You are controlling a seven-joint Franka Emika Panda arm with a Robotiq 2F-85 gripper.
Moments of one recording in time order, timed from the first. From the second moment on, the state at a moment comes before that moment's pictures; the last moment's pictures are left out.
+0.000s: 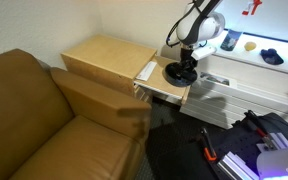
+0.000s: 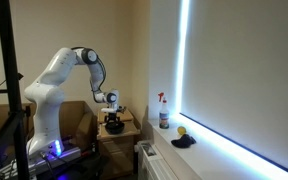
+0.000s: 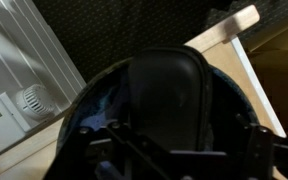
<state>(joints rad) -0.01 0.57 0.00 -2.15 -0.10 2.55 -0.17</state>
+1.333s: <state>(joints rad) -0.01 0.21 0.02 -2.24 -0.10 2.49 -0.25</state>
